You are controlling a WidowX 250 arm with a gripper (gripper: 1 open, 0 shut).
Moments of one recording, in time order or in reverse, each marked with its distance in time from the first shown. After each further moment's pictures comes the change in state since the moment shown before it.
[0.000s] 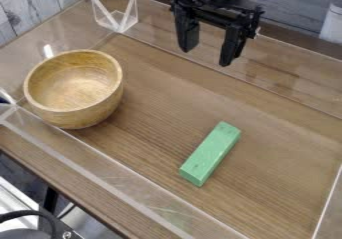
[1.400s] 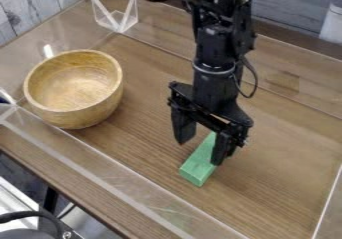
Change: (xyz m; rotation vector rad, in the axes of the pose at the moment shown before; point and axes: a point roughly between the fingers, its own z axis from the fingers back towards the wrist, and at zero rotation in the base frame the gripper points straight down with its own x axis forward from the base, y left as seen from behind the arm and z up) arm -0.054 -0.041 -0.084 -0.037 0.046 -0.154
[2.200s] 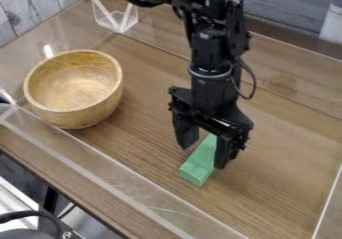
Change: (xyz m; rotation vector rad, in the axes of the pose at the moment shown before) arm -0.002 0.001 0.000 -0.055 -0.039 0.014
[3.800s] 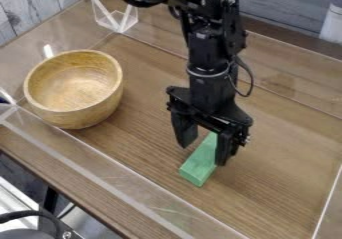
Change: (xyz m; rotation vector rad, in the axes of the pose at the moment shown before) arm 0.003 0.004 -0.001 0.000 -0.026 0.055
